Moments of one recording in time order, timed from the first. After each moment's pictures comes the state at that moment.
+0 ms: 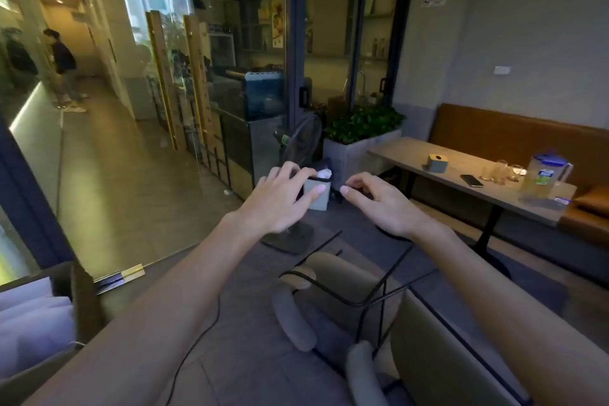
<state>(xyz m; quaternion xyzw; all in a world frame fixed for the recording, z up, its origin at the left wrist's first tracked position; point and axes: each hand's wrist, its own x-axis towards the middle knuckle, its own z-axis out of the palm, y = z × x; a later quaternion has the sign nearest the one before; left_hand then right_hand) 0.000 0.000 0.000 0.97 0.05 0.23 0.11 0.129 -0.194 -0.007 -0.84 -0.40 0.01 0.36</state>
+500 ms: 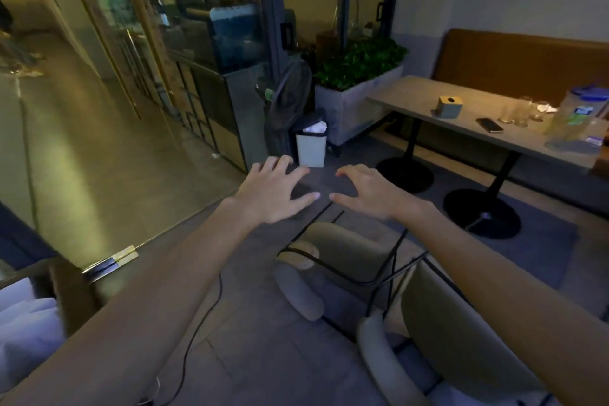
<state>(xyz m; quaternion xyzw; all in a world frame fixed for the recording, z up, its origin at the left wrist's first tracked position) 0.177 0.103 -0.077 0.99 0.03 0.08 -0.07 0.299 -0.096 -0.095 -0.90 -0.40 0.09 0.18</state>
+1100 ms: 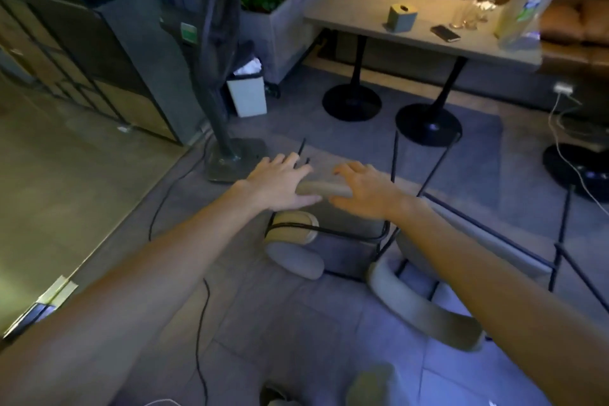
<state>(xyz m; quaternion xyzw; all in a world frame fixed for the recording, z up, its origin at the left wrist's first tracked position) 0.335 0.270 -0.205 0.97 -0.19 -0.10 -0.04 0.342 0.049 -0.213 -0.95 -0.23 0.14 0.13</state>
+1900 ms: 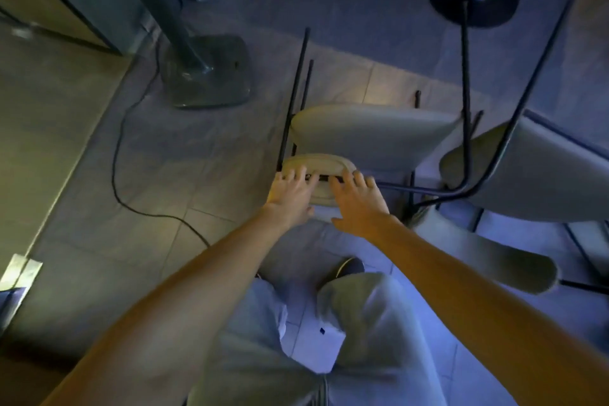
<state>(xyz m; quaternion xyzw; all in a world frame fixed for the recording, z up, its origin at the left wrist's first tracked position) 0.431 0.352 -0.590 0.95 -0.19 -0.24 -0.05 0.415 0.191 -0.568 -0.95 -0.19 0.25 -0.07</state>
